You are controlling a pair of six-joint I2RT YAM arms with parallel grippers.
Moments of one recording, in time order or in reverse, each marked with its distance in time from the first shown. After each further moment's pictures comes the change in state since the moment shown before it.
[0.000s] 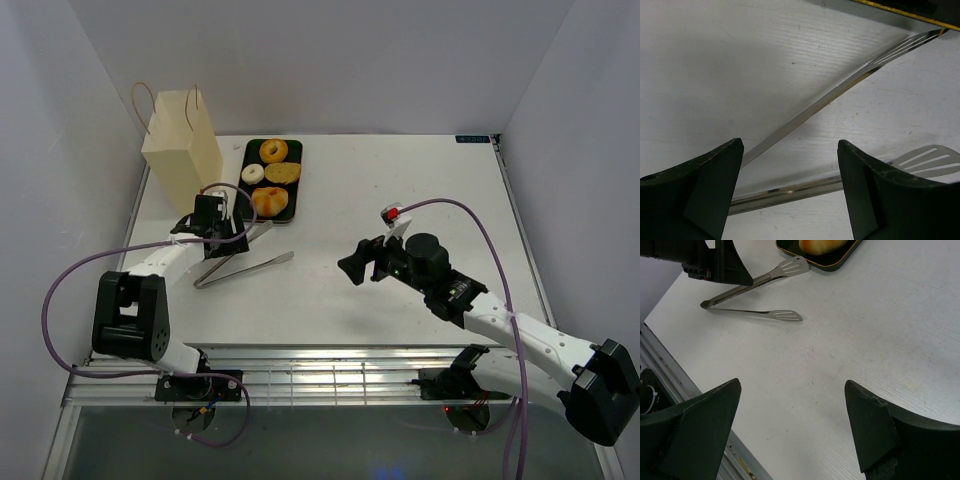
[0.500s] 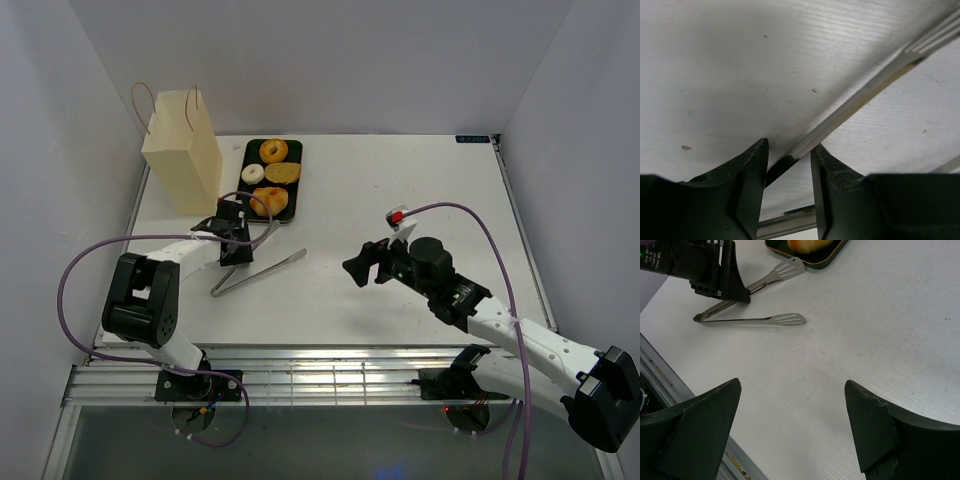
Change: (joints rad) left arm -0.105 0.133 0.002 -0.009 -0.084 -0.065; right arm -0.005 -0.060 -0.046 -0.010 0.035 -0.009
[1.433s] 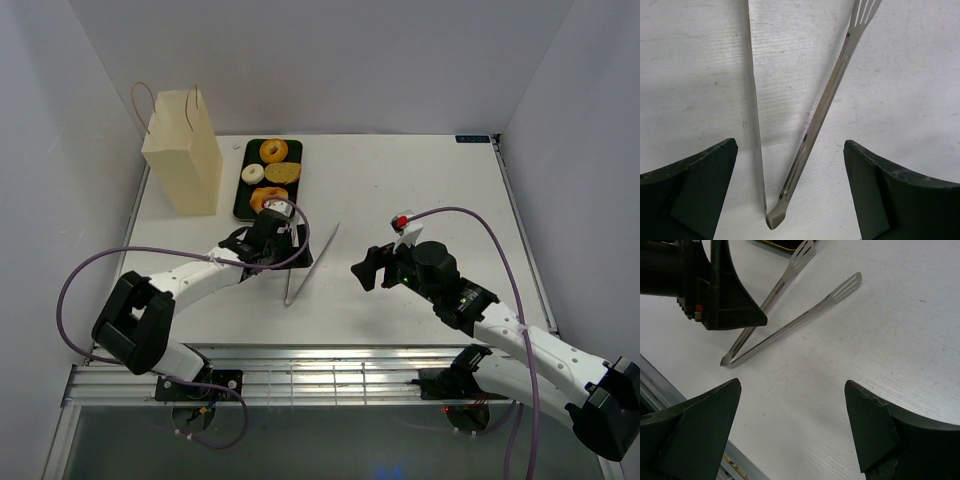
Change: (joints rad) left arm -0.371 -0.084 0.010 0.109 0.088 -0.221; right arm -0.001 -0.069 -0.011 -0.108 0.056 -0.026
